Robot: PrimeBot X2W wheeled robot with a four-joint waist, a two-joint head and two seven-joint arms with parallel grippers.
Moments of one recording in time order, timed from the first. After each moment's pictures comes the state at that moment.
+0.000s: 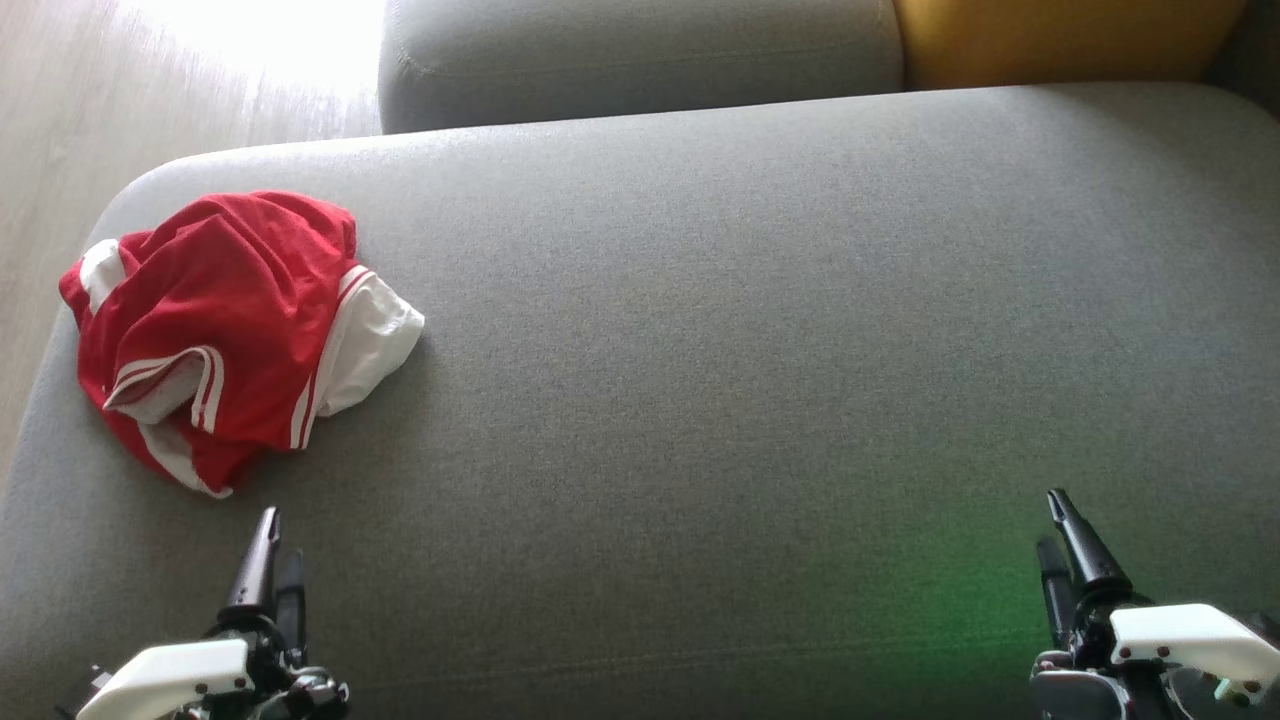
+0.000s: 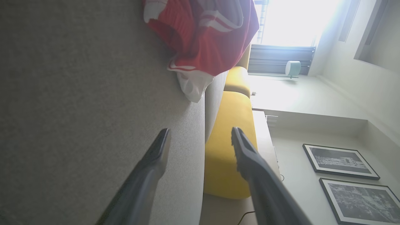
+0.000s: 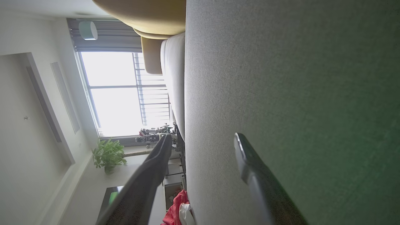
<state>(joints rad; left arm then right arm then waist) 0.03 0.03 0.07 0.35 -1.60 -0.12 0.07 0.01 -0.05 -0.11 0.36 1.57 0.13 0.09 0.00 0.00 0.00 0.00</state>
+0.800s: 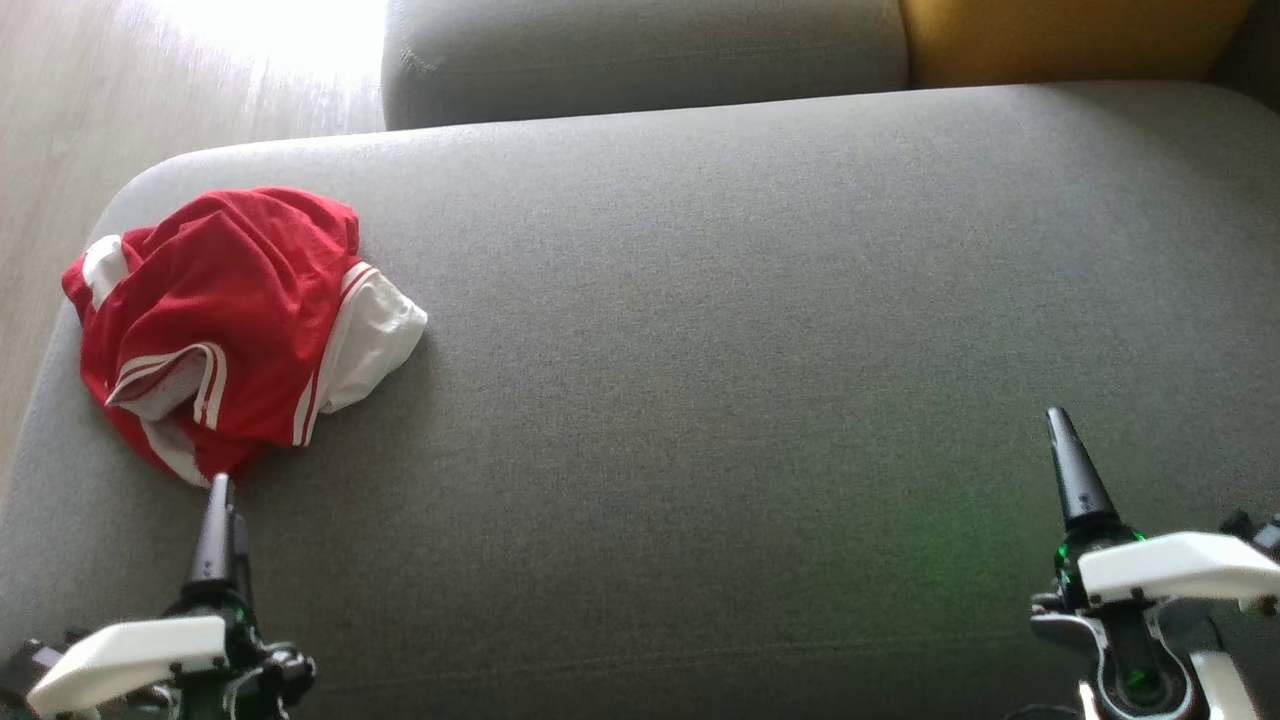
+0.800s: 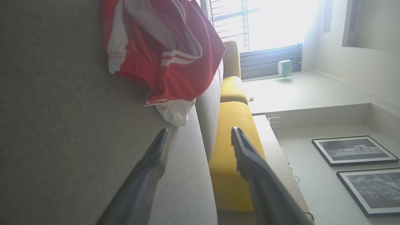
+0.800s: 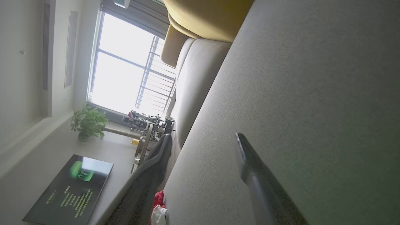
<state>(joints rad) 0.03 0.03 0.12 0.26 -1.42 -0.12 0.01 -0.04 -0.05 -0.10 0.25 1.21 0.13 0.01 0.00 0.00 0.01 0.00</state>
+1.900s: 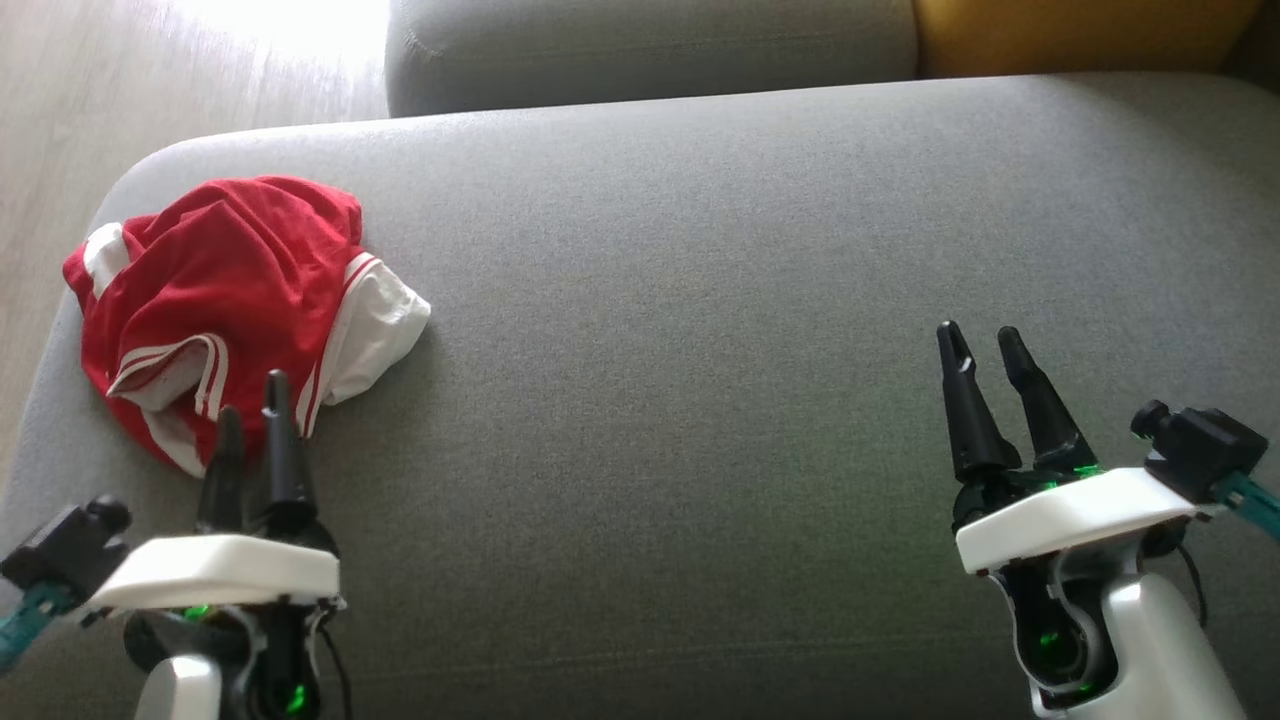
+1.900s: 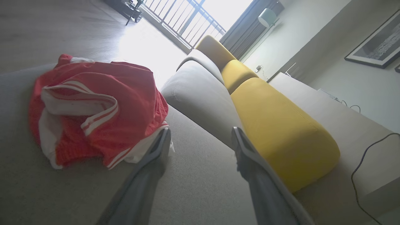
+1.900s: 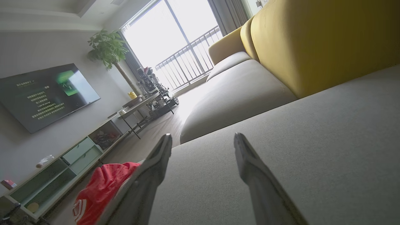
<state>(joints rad) 0.01 0.03 0.00 -0.02 -0.74 0.05 -0.09 -0.10 -0.05 0.07 0.05 0.60 0.13 -0.08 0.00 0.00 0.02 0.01</state>
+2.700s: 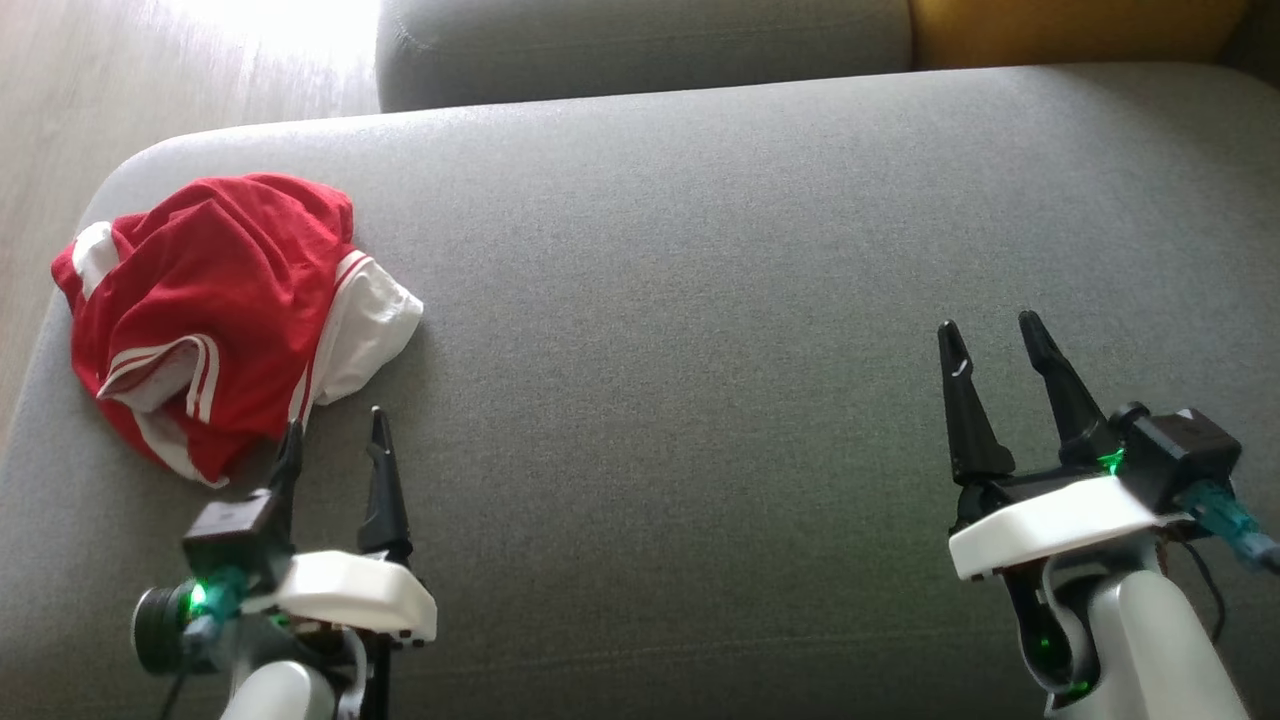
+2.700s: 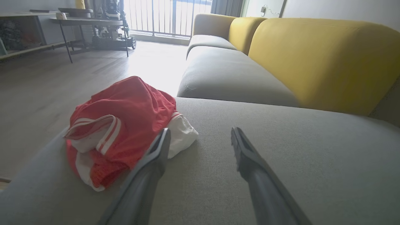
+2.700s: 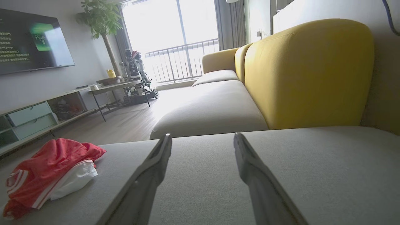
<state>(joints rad) 0.01 0.20 -0.32 0.00 -0.37 0.31 -0.15 -0.10 -0.05 0.05 0.05 0.26 0.13 -0.15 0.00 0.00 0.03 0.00</state>
